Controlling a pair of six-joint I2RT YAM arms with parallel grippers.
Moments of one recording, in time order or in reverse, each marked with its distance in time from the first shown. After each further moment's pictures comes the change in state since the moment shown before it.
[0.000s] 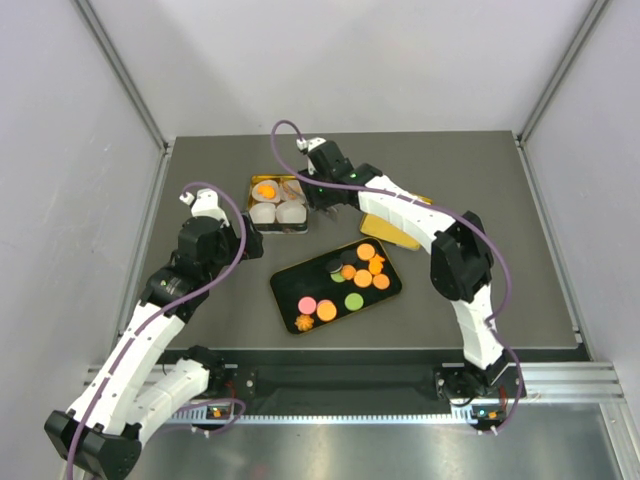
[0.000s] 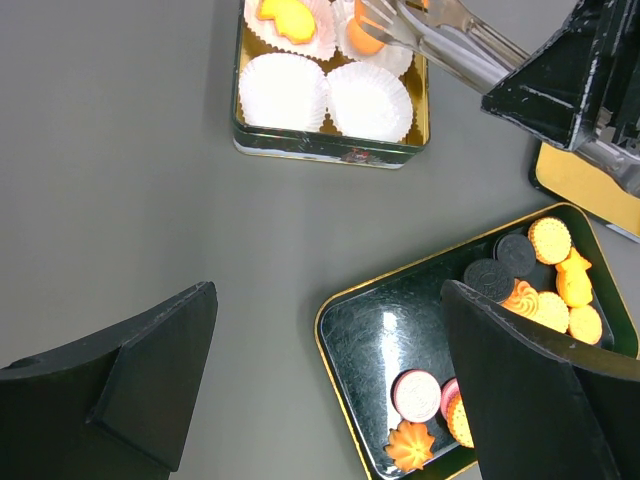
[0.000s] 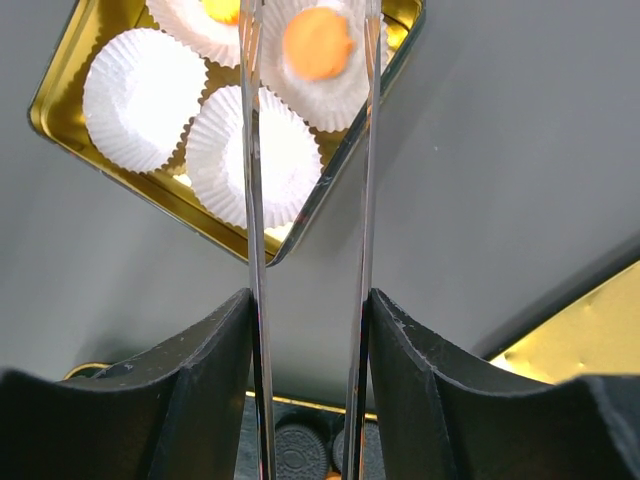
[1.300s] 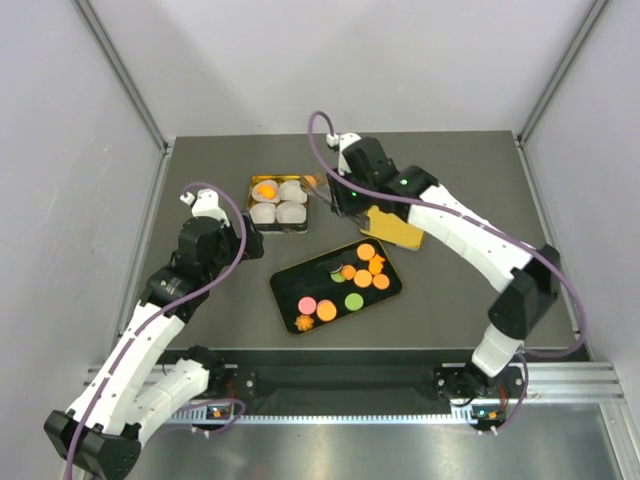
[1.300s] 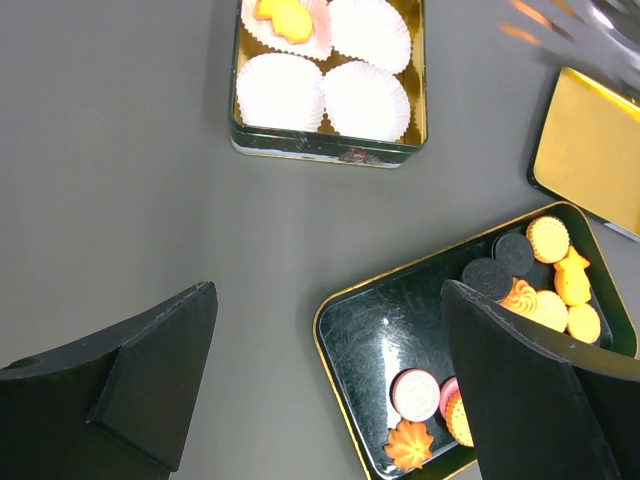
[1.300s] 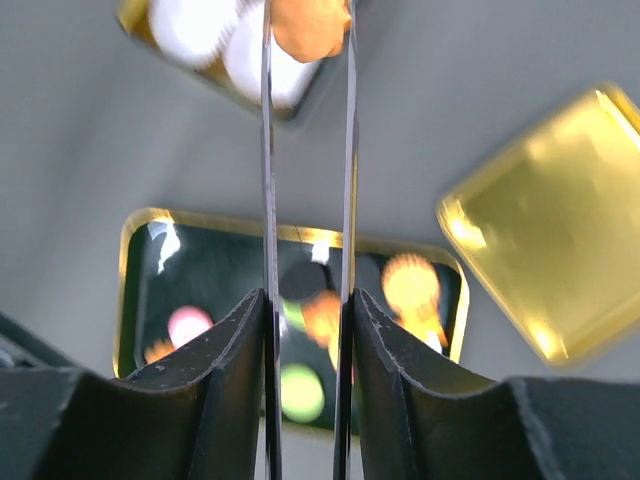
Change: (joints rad) left arm -0.005 0.000 0.001 0.000 -0.001 0.000; right arm 0.015 -0.476 -0.274 -0.182 0.007 0.031
